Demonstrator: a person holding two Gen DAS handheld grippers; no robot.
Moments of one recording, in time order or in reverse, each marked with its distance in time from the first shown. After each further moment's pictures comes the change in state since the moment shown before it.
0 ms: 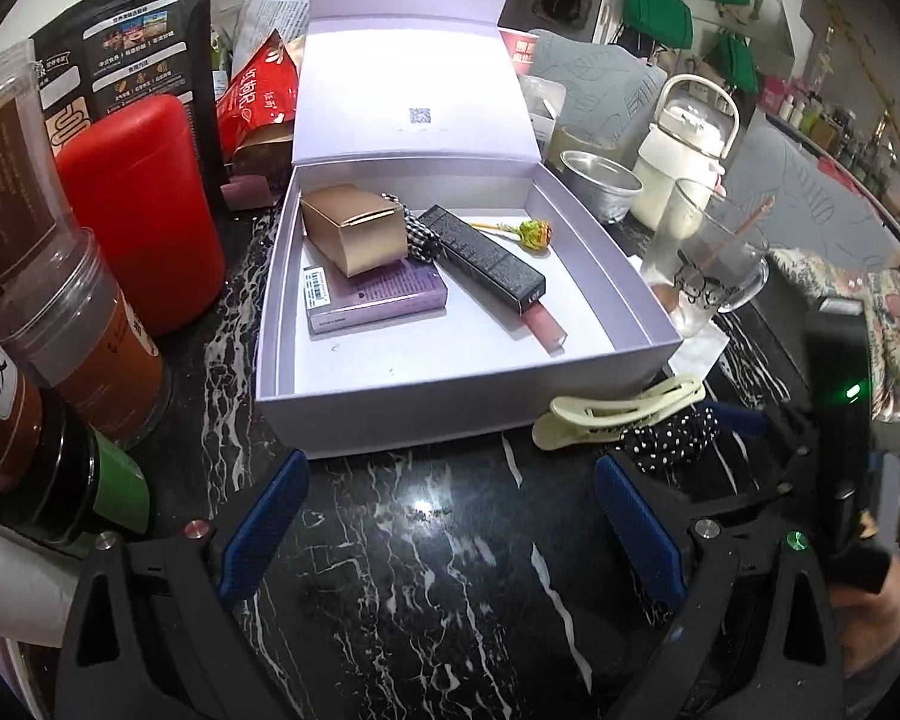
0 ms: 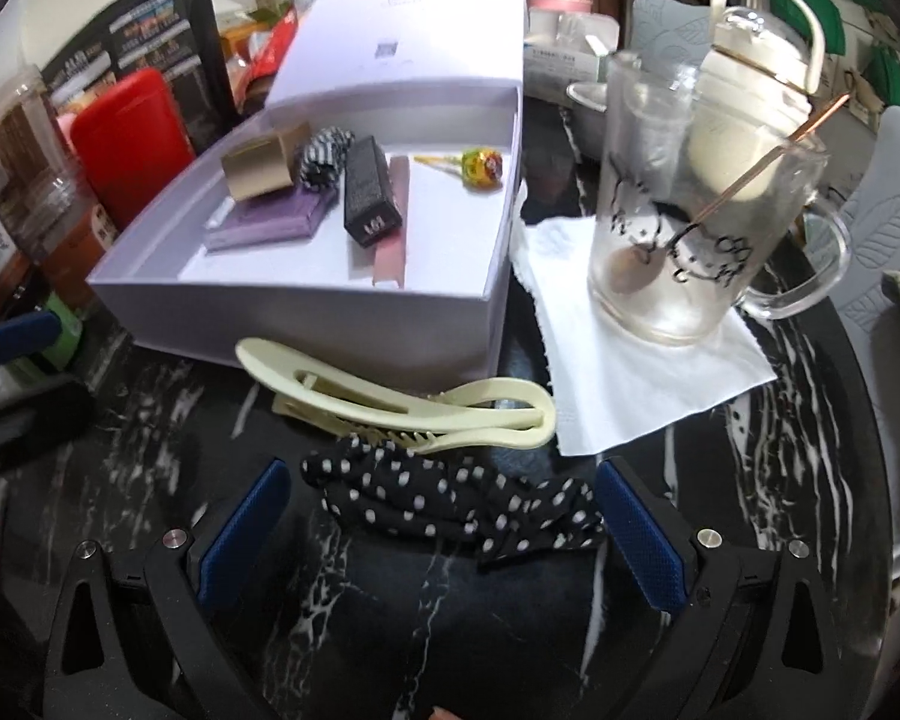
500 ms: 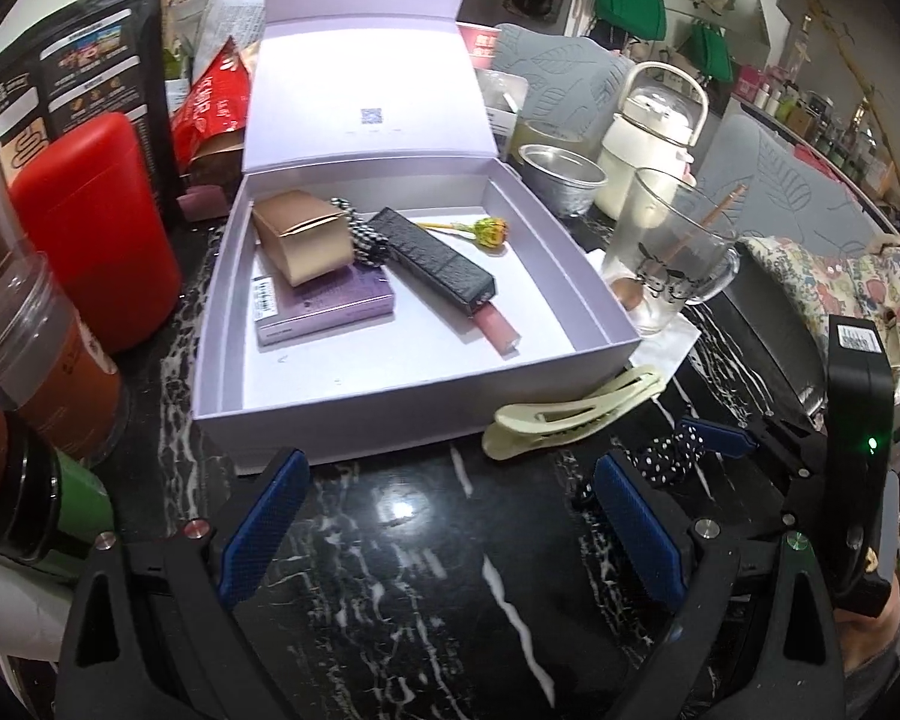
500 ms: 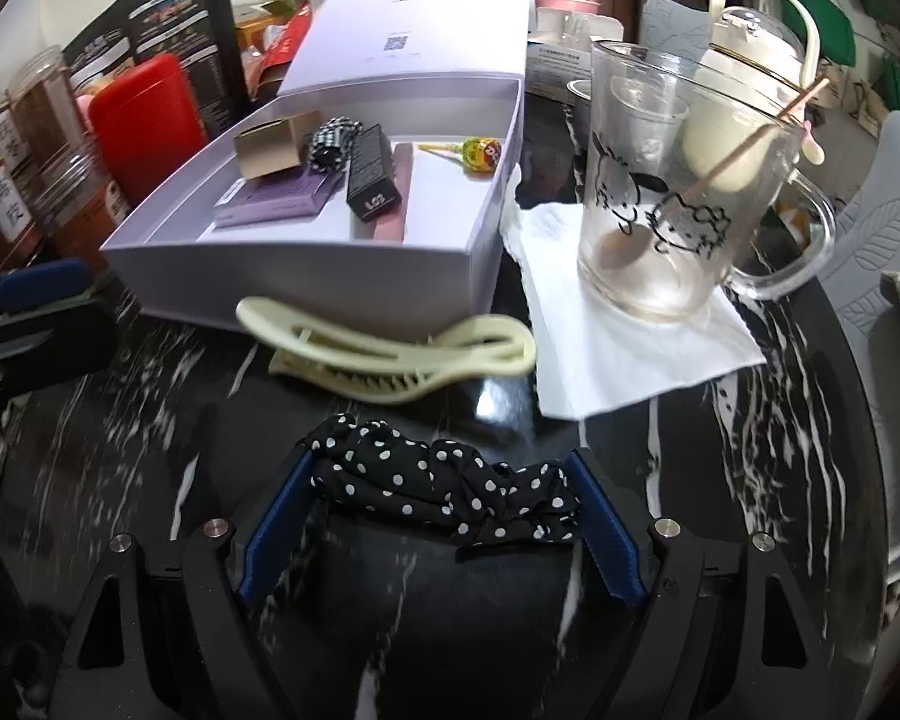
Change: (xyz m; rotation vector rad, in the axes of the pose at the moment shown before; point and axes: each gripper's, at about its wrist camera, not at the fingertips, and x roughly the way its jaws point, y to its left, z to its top) left arm 0.008 -0.023 0.004 0.041 0.010 -0.059; right arm -0.012 -0.007 -0.016 -0.037 -0.015 0.026
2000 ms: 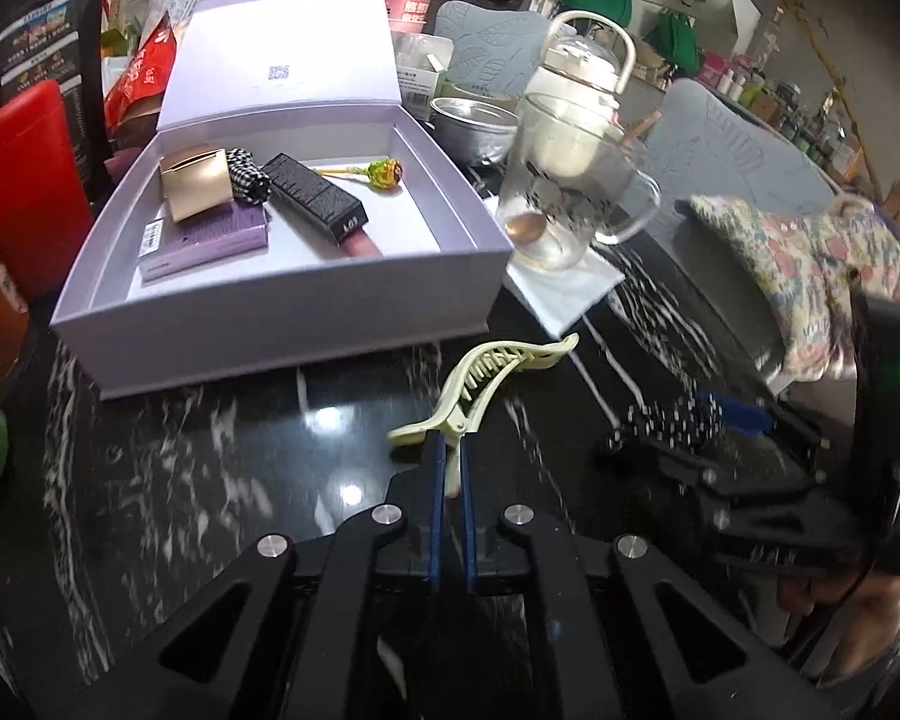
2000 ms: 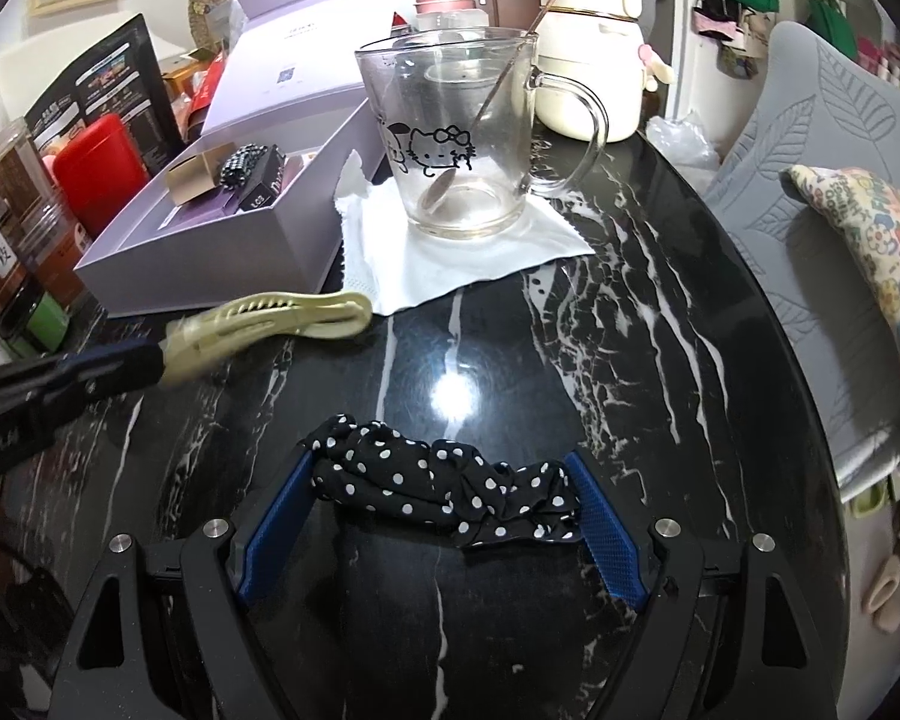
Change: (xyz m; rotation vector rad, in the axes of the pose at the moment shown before) left arm 0.011 -0.057 -0.044 0.009 0.027 -0.085; right arm -0.045 -0.062 -0.051 0.149 -0.029 -0.049
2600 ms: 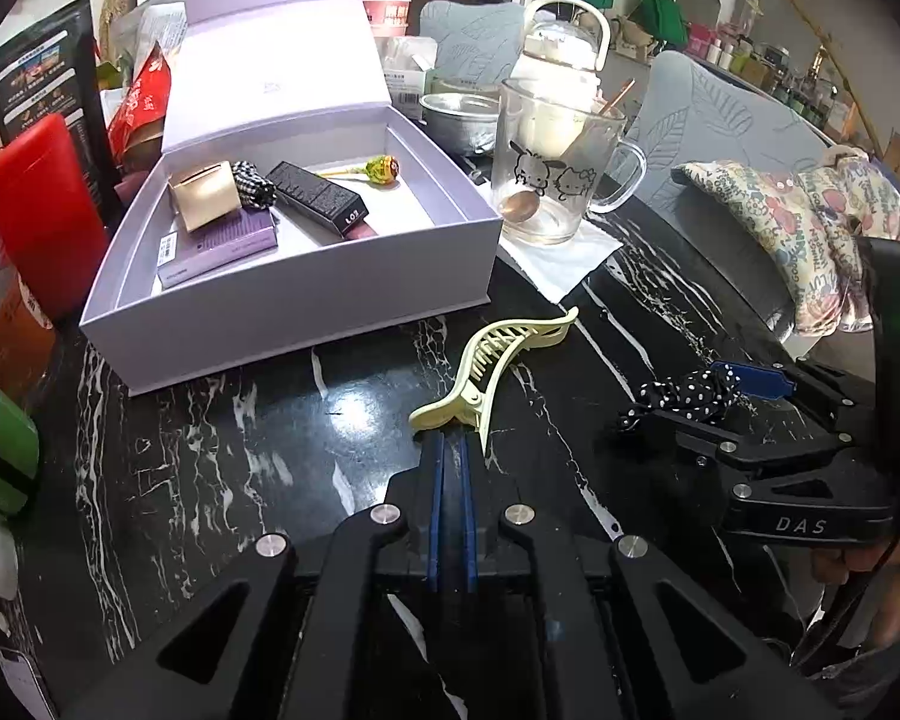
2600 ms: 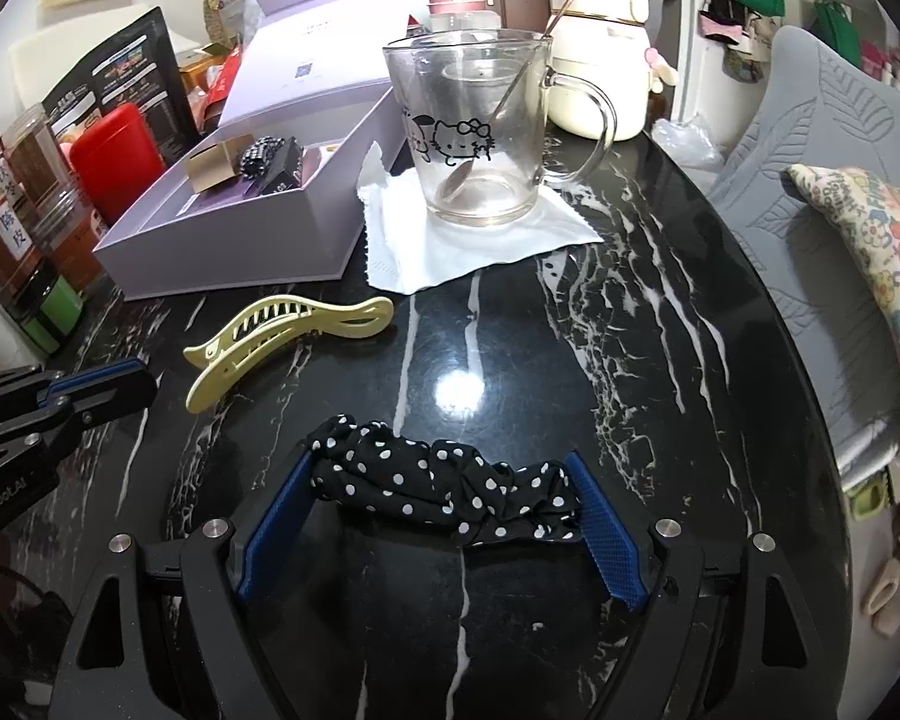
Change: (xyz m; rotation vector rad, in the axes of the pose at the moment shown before) left arm -0.005 -0.004 -0.009 0.077 0.011 0.055; right arm -0.008 0.007 -0.011 -0.014 -0.002 0.008
